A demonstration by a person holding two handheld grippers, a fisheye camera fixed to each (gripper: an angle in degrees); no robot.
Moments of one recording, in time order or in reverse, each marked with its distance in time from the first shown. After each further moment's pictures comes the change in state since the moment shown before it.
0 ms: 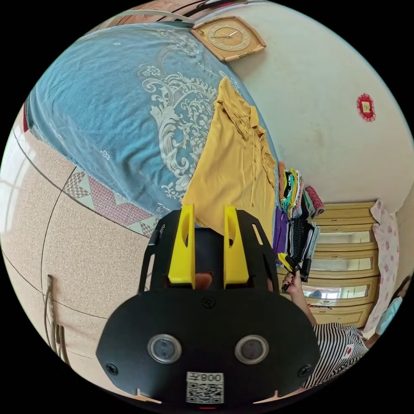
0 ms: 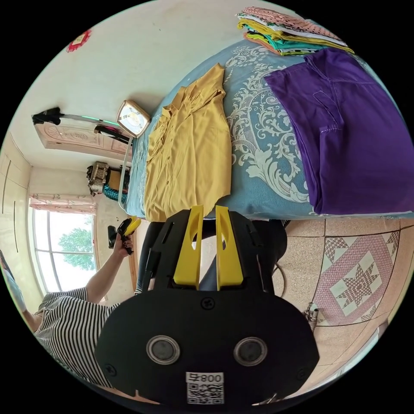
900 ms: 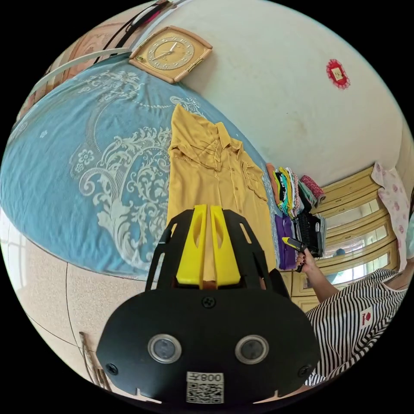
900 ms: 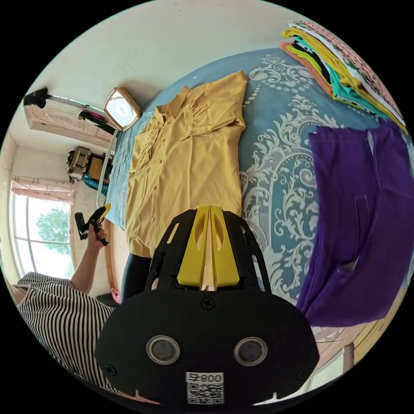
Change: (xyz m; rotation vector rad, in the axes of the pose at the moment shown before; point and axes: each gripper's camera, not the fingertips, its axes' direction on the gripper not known) left arm 0.108 -0.087 0.083 0.091 -0.033 0.265; right arm 0.037 -0.188 0.151 -0.035 0.152 -0.103
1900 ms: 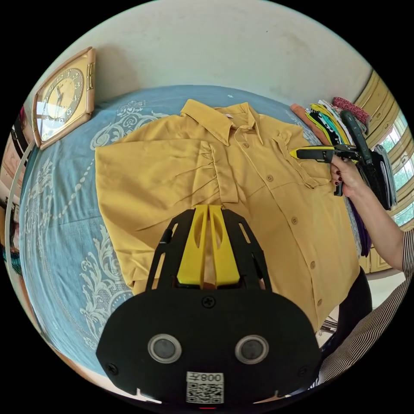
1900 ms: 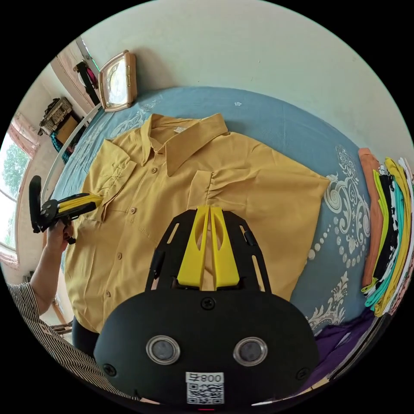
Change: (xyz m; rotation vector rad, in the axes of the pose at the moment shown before) left arm 0.105 -0.198 0.333 -0.219 -0.386 0.522; right arm -0.032 -0.324 0.402 0.032 0.375 -0.358
